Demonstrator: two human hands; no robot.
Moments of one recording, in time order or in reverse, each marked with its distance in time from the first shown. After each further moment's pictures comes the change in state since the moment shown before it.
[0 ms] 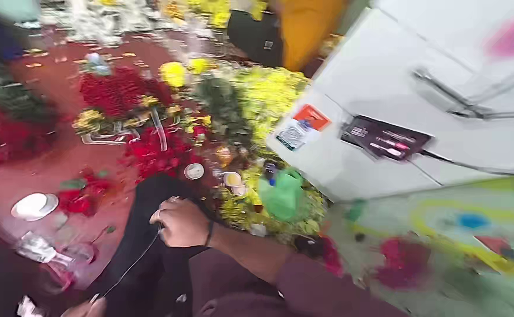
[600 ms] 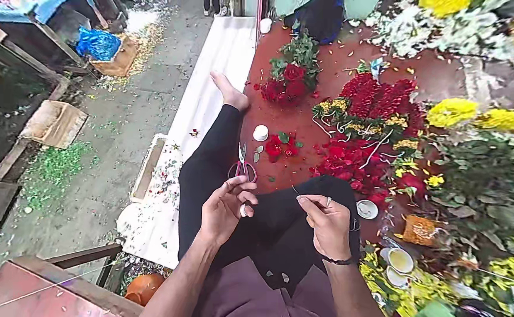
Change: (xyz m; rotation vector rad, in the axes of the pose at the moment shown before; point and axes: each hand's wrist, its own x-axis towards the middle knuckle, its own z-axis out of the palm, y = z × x) left_hand 0.008 -0.028 -0.048 -1.190 0.232 -0.141; right_hand 0.041 -0.043 0.050 0.935 0.198 -0.042
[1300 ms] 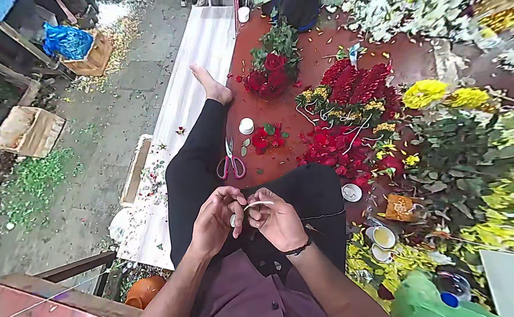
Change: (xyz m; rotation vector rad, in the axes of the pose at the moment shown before) left_hand -0.028 -0.012 0.007 0.113 -0.151 0.055; right_hand -0.028 -0.017 0.059 0.898 -0.359 0.624
